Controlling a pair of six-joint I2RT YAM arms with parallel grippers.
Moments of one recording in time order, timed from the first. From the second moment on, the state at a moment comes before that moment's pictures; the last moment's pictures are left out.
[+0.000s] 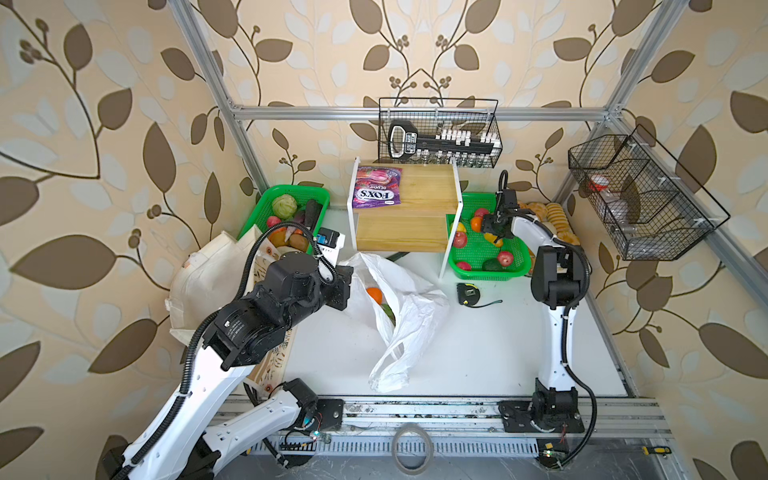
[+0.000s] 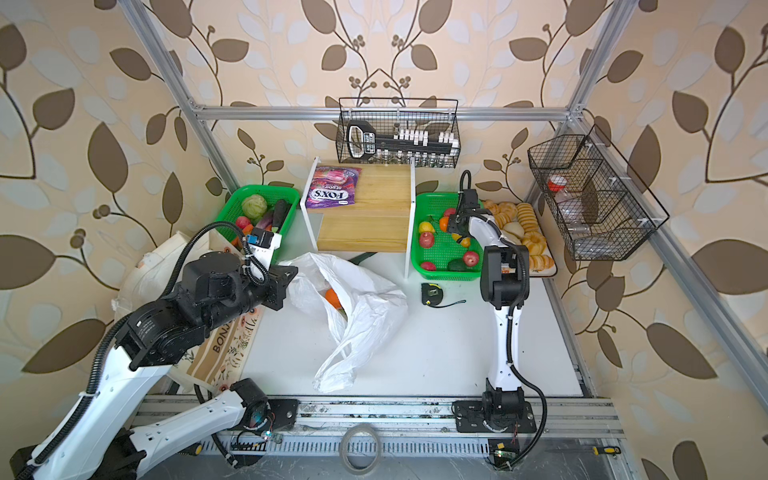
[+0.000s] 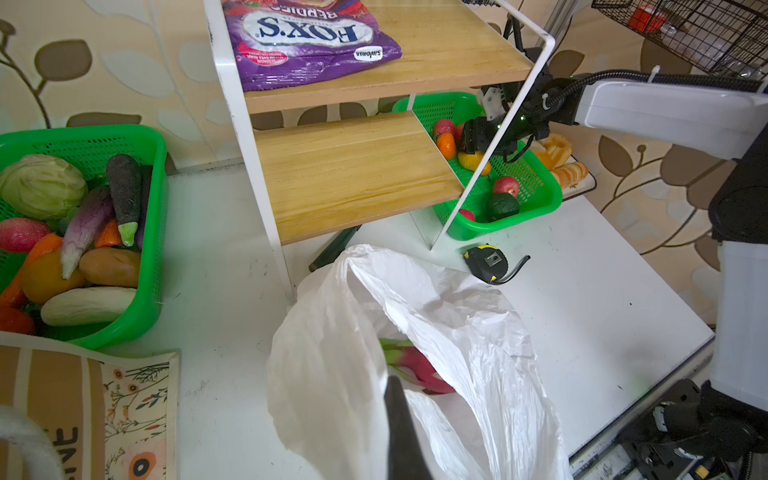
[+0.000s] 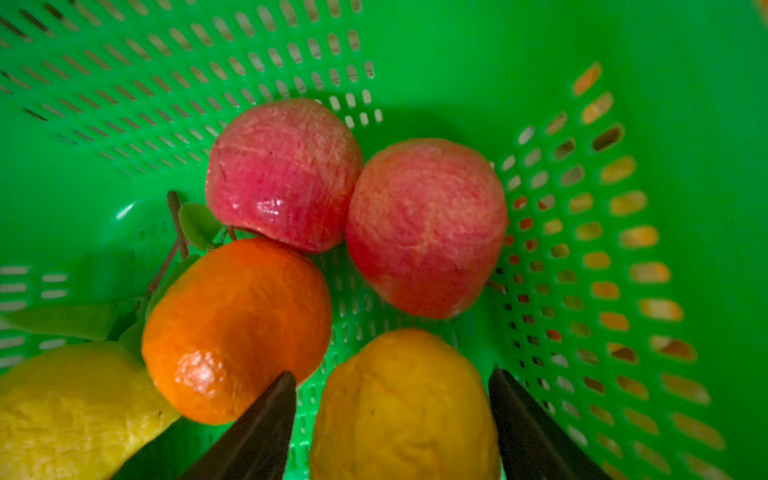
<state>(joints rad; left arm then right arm) -0.63 0.85 1.31 -0.95 -0.11 -0.25 0.01 2.38 2.01 -0.58 0.14 0.25</state>
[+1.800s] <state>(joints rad) -0.63 0.72 1.27 -1.00 -0.15 -0.54 1.00 1.15 1.09 -0.18 -0.22 0.45</state>
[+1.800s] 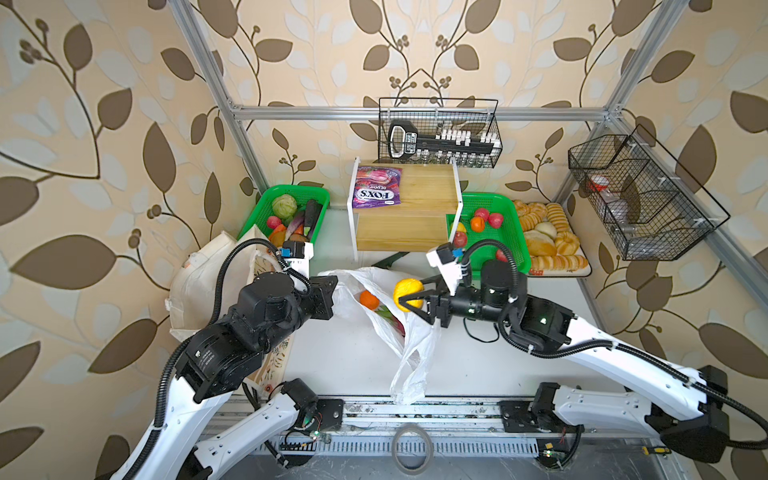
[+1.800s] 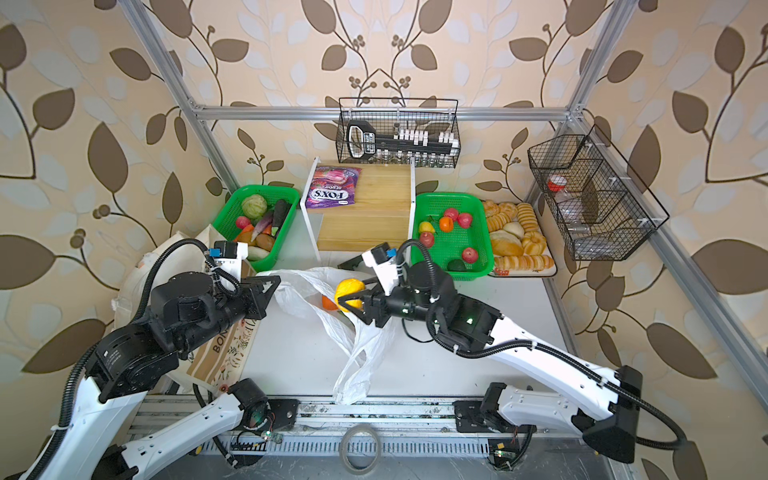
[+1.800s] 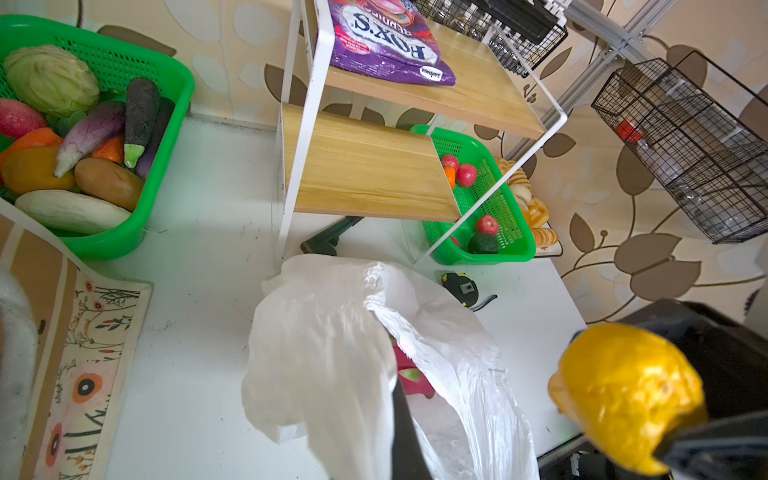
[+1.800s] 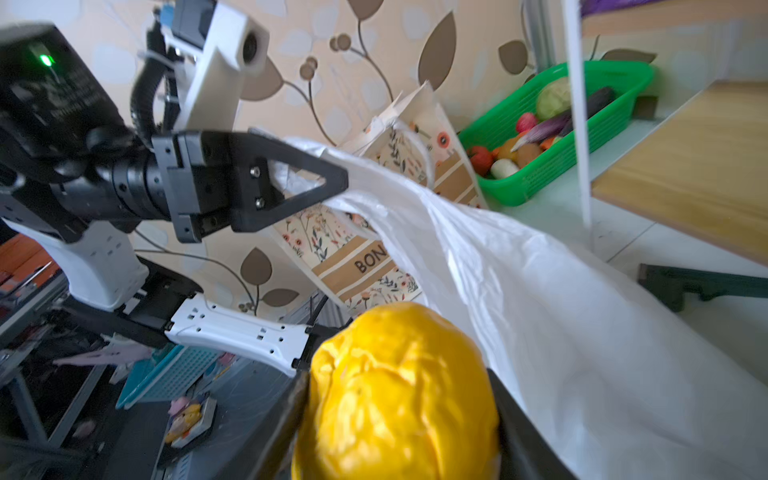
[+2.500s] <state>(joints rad) -0.63 0.72 1.25 -1.00 -0.13 -0.58 1.09 1.46 1.17 -0.17 -0.10 0.47</state>
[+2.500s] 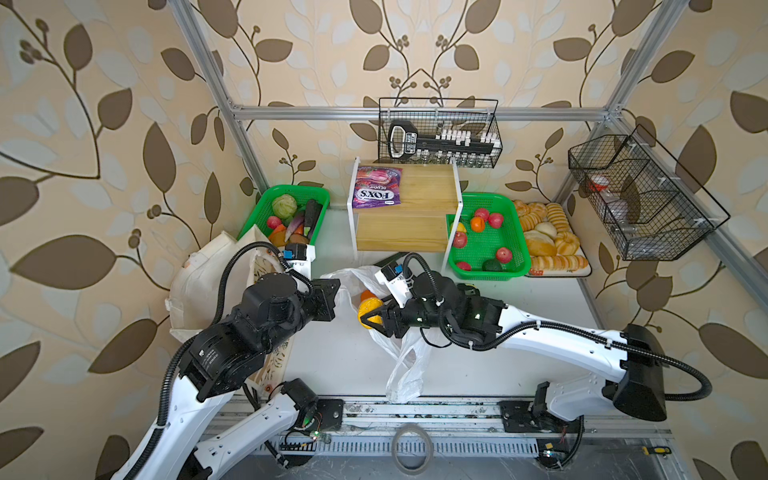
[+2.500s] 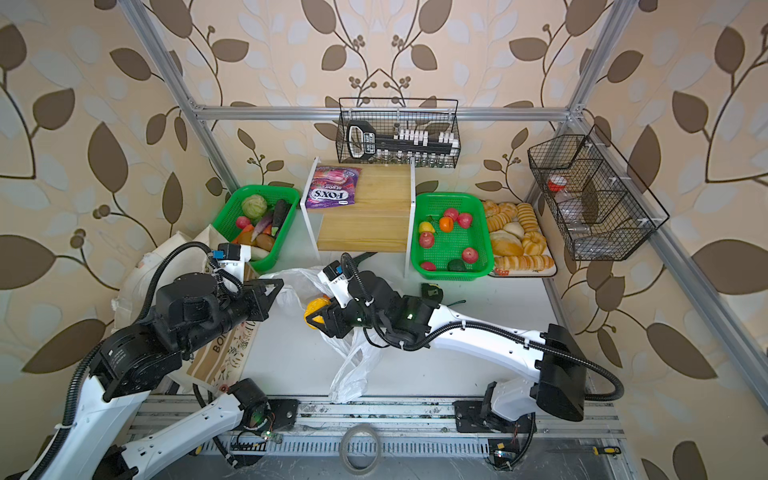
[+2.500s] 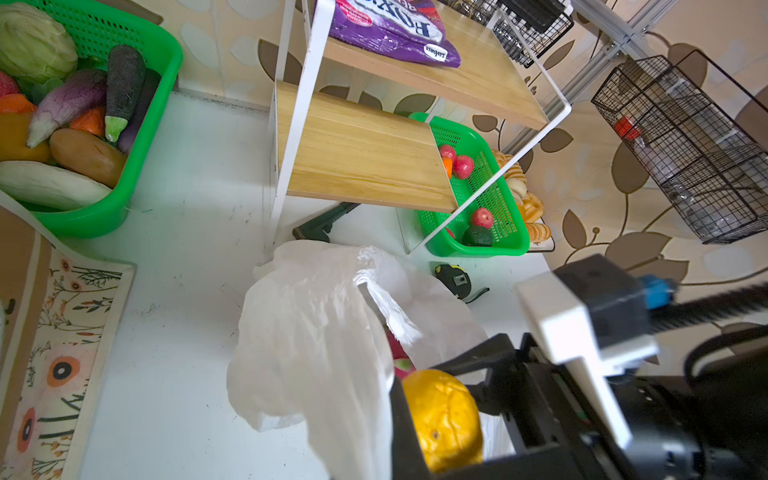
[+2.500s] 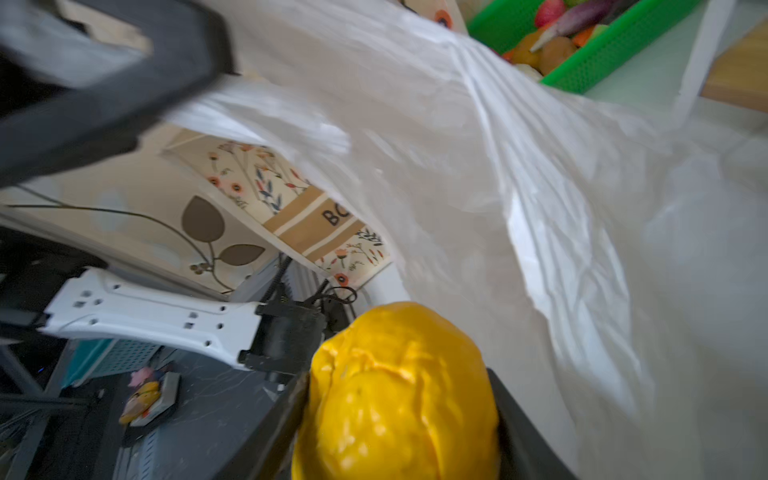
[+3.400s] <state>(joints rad) -0.63 0.71 1.25 -1.01 -0.11 -0.58 1.18 1.29 1.21 -0.25 0.27 0.27</state>
